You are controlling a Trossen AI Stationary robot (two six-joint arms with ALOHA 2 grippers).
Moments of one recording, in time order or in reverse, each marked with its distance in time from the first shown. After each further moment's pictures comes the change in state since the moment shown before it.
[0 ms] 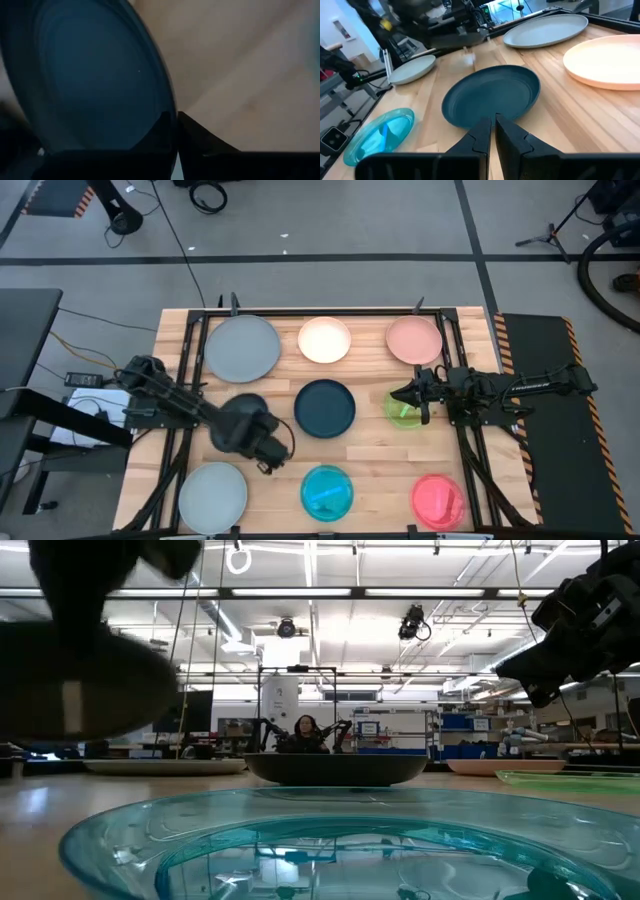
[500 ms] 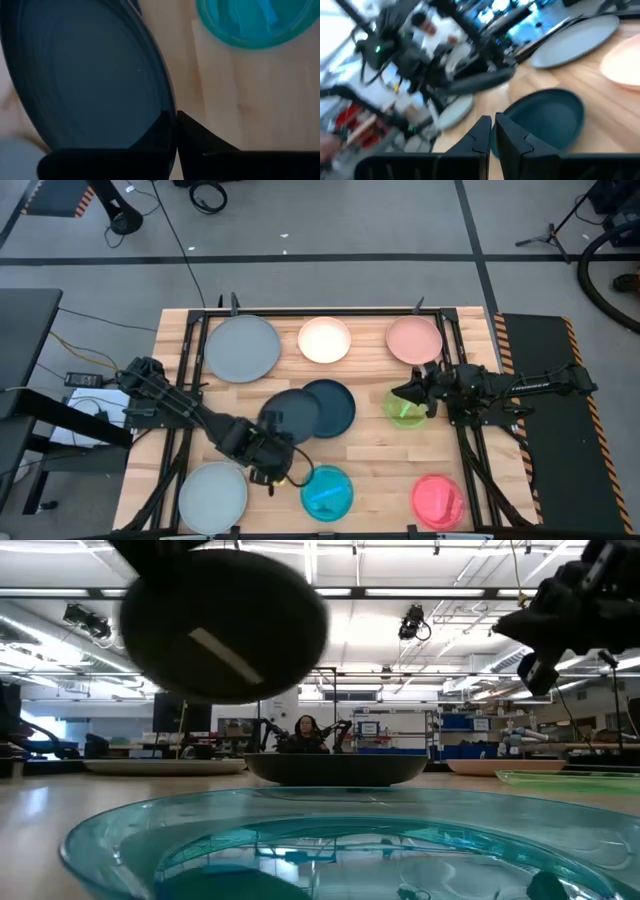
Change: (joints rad) left arm -0.023 0.018 0.100 0.197 -0.213 0.957; right arm 0.001 0.001 0.000 0.207 -0.019 0.321
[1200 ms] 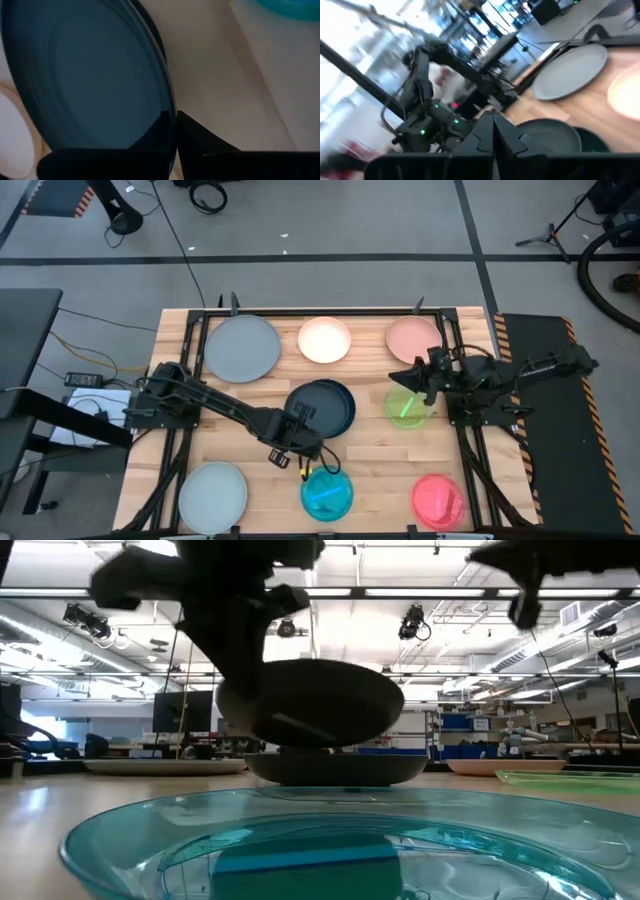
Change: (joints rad) left arm 0.153 0.198 0.000 0.152 0.012 0.451; right arm 0.190 0.261 0.382 -0.116 0.319 0.076
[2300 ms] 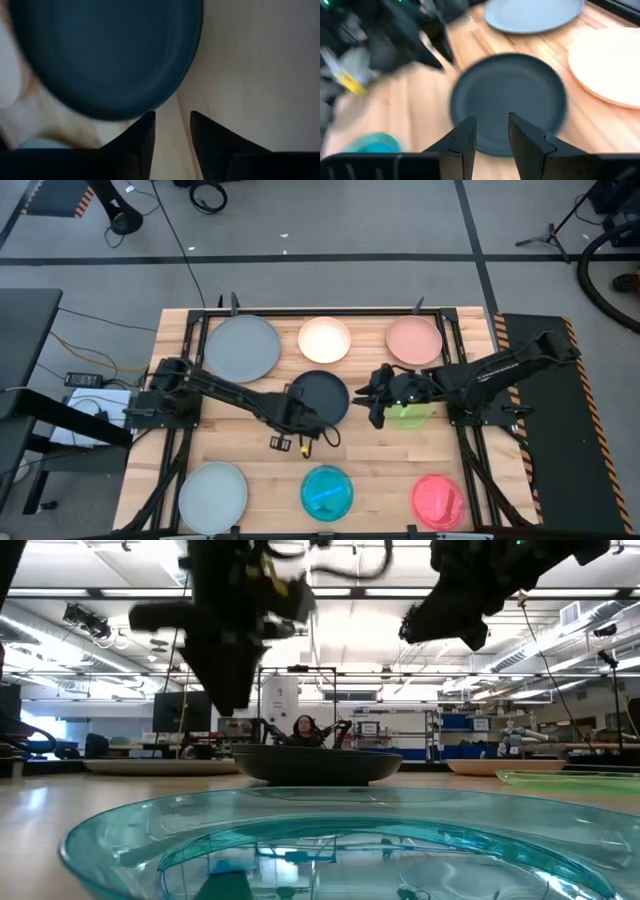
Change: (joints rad) left arm 0.110 -0.007 0.000 -0.175 -0.002 -0.192; right arm -0.026 0.636 0.331 -0.283 -0.014 -0.263
